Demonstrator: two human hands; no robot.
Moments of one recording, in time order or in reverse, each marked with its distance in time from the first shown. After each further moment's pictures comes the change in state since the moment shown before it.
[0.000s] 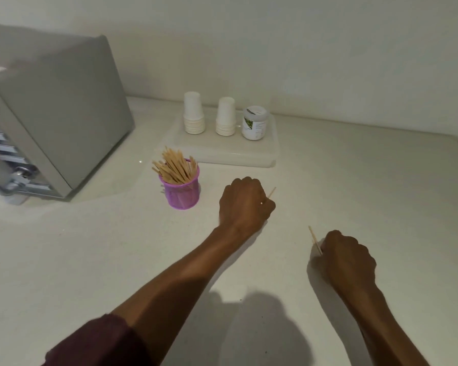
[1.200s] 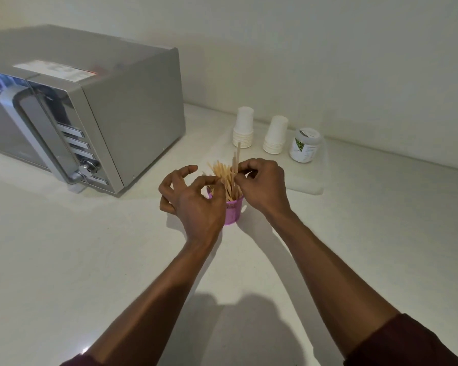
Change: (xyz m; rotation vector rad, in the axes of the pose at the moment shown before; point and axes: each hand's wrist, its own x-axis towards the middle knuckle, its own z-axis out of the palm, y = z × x) left_hand -0.007 -0.103 -0.082 -0.193 0.833 -0.431; right_hand 0.080 -0.257 -0.040 0.899 0.088 -0.581
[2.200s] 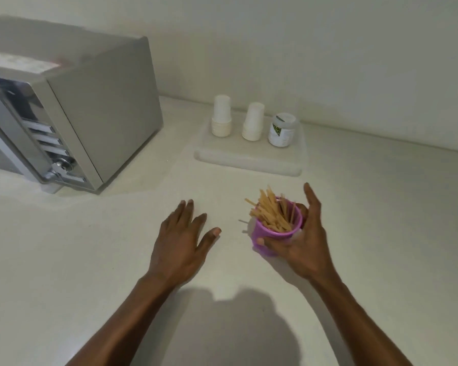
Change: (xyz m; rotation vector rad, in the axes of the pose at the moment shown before) left_hand -0.044 -0.081 -0.047 0.476 -0.779 0.452; right_hand -0.138 0.110 -0.069 0.255 0.021 0.102
